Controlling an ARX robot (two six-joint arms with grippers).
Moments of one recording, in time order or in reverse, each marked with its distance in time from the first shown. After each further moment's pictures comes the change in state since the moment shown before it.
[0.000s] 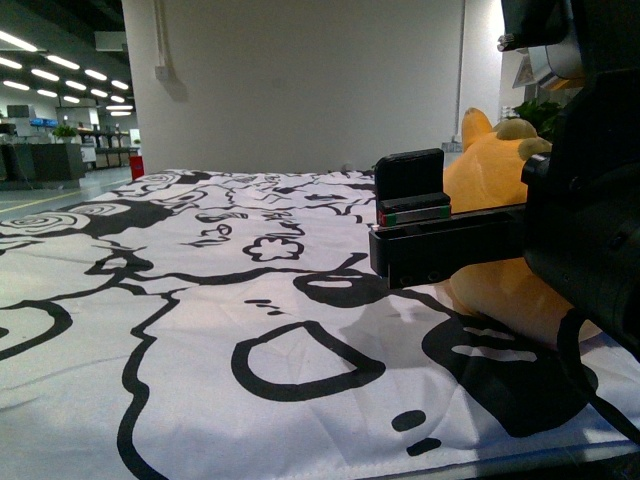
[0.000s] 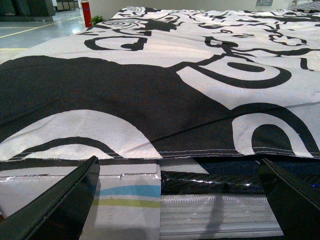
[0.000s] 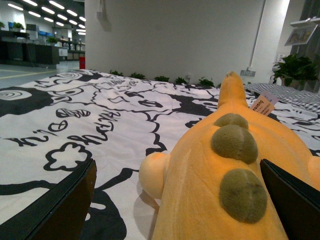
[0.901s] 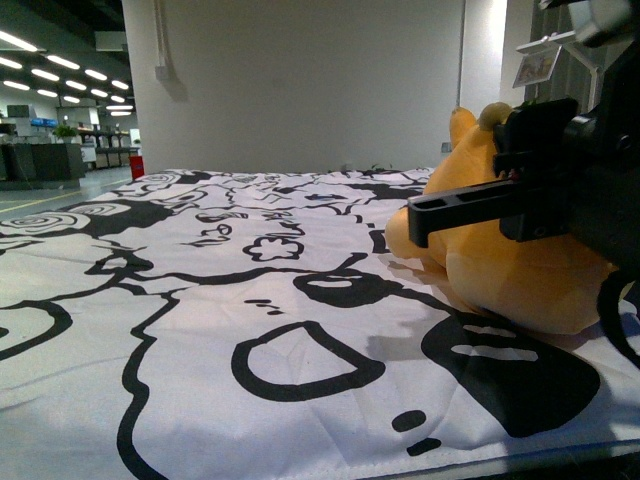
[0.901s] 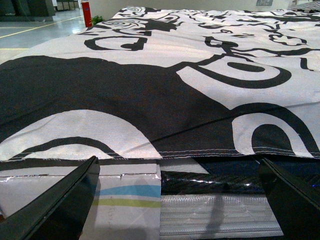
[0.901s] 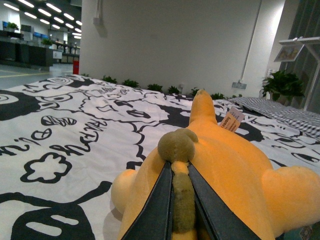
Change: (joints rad) left arm 0.000 0.000 0.000 0.000 0.000 0.000; right arm -0.077 -0.085 0.000 -0.052 -0.074 -0.032
